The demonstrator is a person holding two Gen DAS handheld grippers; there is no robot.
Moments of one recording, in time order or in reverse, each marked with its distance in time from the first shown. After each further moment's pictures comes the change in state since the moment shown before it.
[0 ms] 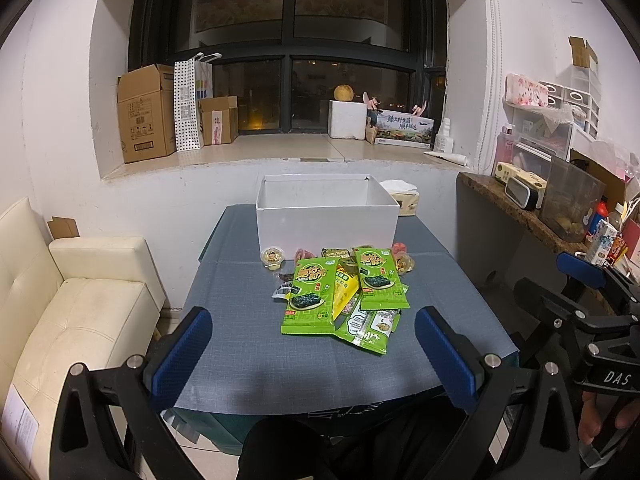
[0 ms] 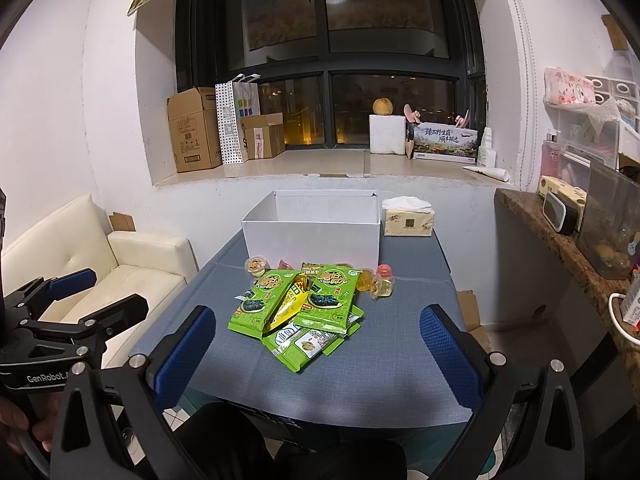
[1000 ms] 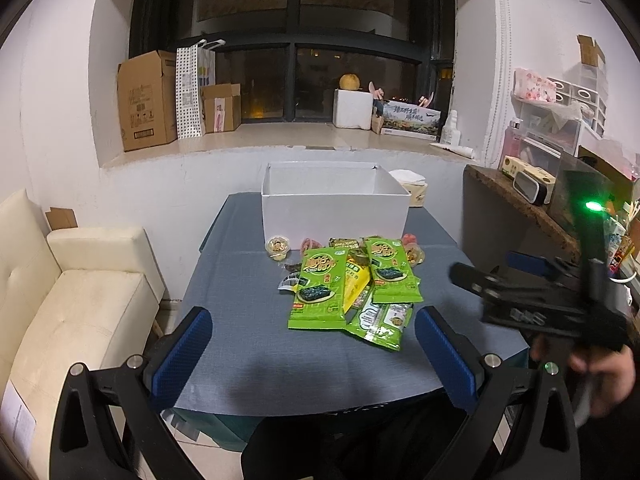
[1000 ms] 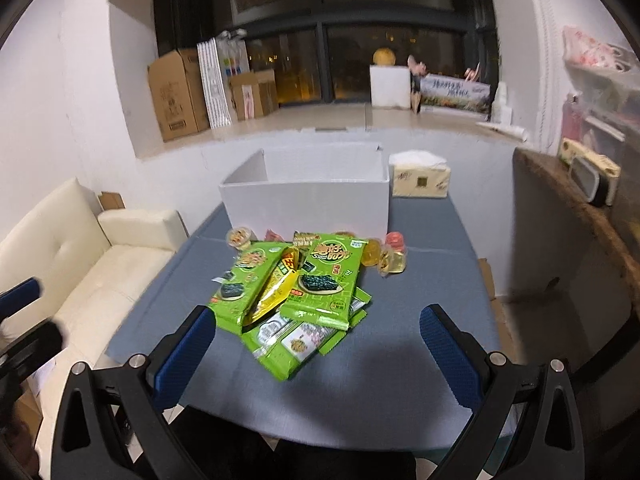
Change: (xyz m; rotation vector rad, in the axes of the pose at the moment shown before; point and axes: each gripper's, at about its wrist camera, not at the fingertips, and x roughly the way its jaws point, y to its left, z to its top) left arm 0.027 0.018 -0.003 -0.018 0.040 0.001; right arm 0.121 -0.015 -0.002 0.032 0.177 0.014
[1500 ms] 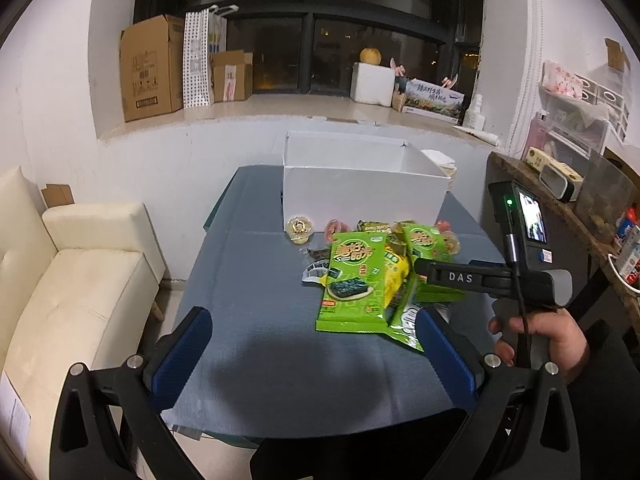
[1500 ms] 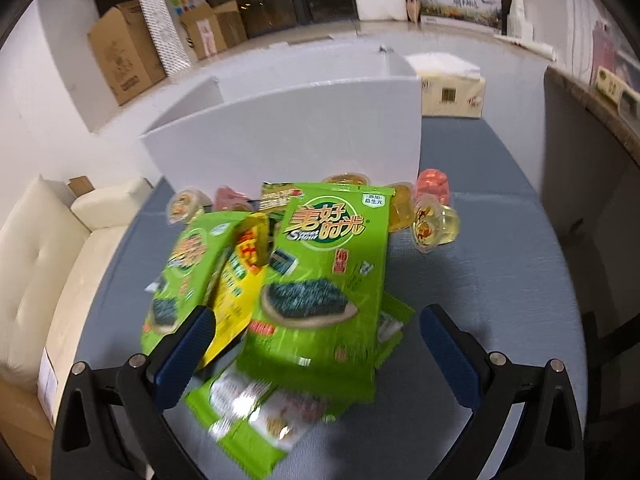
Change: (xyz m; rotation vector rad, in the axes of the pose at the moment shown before) left arm 0.072 0.040 0.004 -0.041 0.091 0.011; right arm 0.163 -0.016 0.010 0.133 0.248 0.004
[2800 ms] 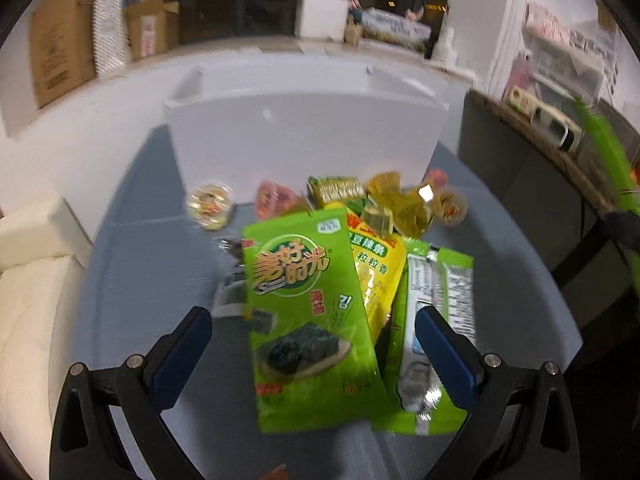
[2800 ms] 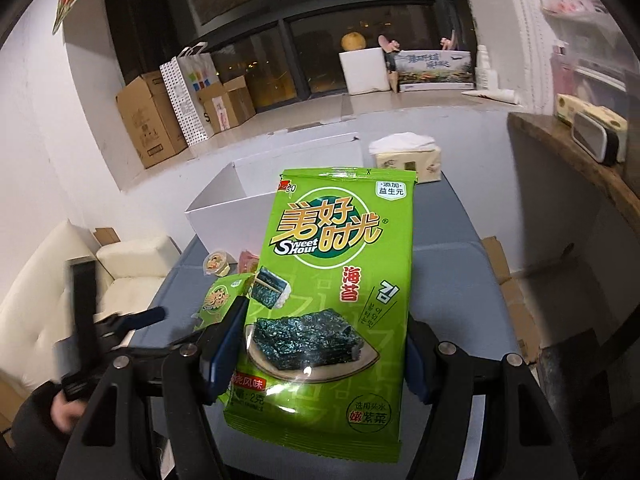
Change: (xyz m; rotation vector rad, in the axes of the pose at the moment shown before) left arm 0.170 -0.040 0.016 0.122 0.208 -0.157; right arm -0.137 -0.037 -0.025 0.024 -0.252 0.056
